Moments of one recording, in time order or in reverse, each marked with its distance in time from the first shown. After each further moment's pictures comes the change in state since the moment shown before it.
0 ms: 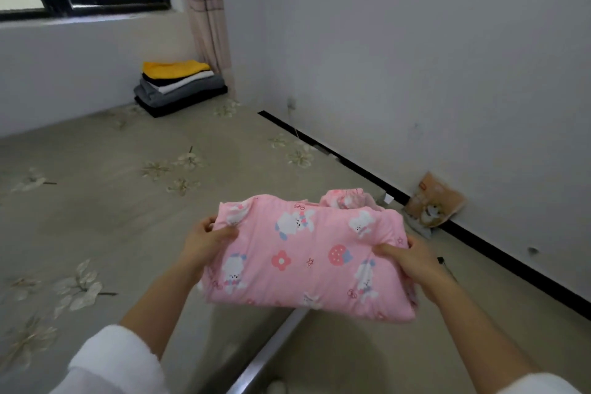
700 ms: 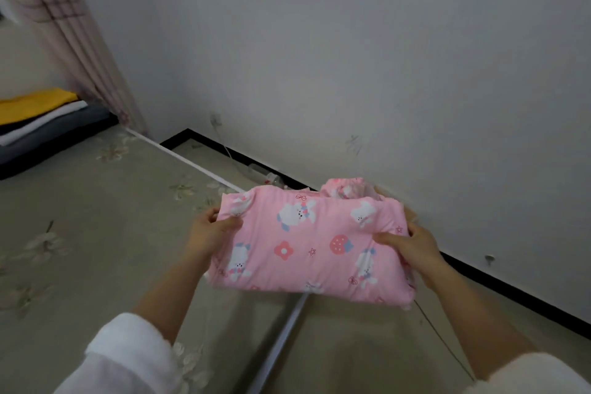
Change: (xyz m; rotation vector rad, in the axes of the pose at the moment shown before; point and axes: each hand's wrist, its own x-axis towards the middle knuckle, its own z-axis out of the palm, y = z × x) left_hand 0.250 0.140 0.354 0.047 -0.161 0.069; right_hand 0.332 -0.040 -0.199 0.106 0.221 0.030
